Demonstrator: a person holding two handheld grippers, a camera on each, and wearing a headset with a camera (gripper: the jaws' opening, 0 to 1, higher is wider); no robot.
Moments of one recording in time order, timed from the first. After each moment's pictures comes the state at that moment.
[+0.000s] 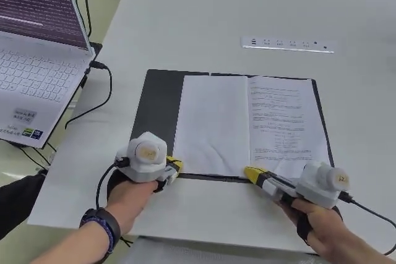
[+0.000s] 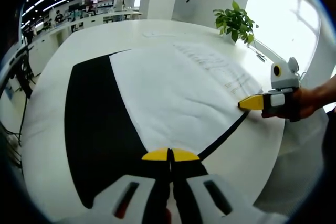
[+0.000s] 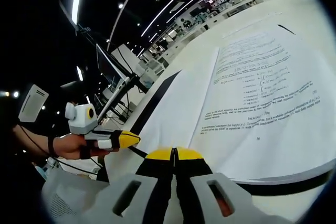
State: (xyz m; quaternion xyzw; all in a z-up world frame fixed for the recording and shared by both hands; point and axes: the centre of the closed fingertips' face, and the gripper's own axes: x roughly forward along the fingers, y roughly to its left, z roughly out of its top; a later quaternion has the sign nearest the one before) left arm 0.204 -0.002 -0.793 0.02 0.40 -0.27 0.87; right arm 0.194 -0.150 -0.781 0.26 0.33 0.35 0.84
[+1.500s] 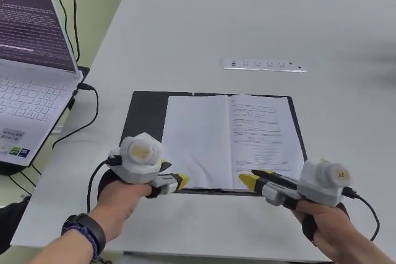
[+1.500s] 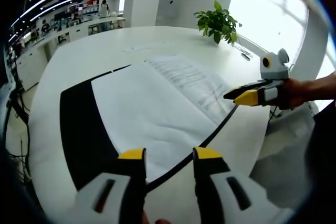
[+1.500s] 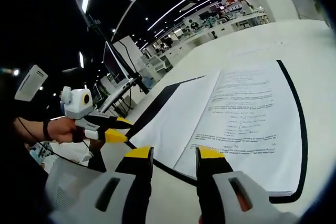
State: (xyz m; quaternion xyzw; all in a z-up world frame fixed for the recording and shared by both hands) left arm 0.197 -0.039 -0.734 0.04 0.38 -0.33 0.86; right arm 0.193 -0.194 -0.731 0.18 0.31 0.37 0.86
